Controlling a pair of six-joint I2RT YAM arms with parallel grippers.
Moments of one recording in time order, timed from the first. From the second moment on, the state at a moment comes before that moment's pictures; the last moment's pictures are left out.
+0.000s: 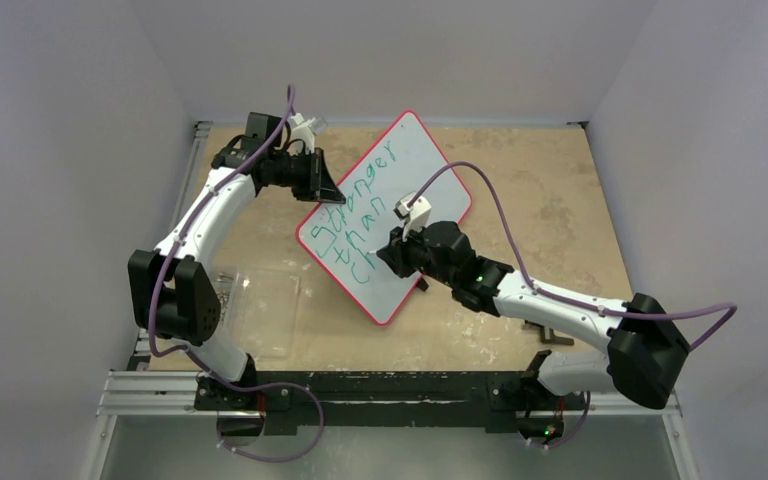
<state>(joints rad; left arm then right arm) -0.20 1.64 1.48 -0.71 0.72 -0.22 0.89 1.29 0.78 0.16 0.07 0.27</state>
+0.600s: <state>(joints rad) -0.20 1.64 1.48 -0.71 0.72 -0.22 0.89 1.23 0.70 0.12 0.09 0.30</state>
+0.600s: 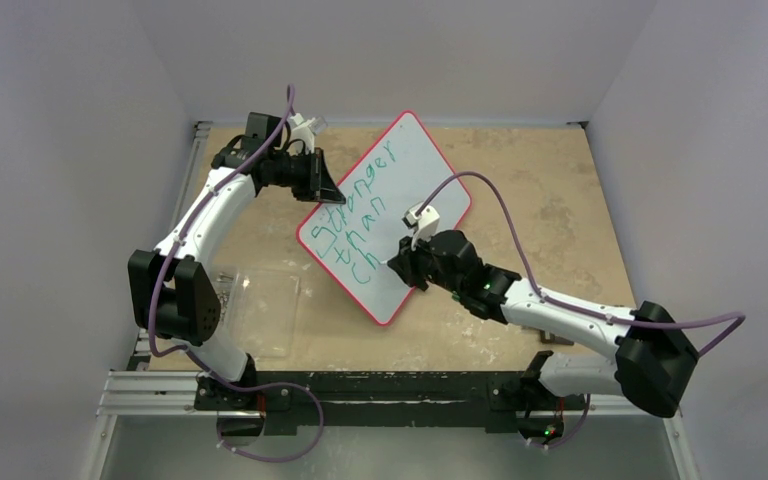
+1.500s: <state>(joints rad) -0.20 1.64 1.48 -0.71 0.72 -0.23 0.86 1.27 0.81 0.08 0.16 0.29</state>
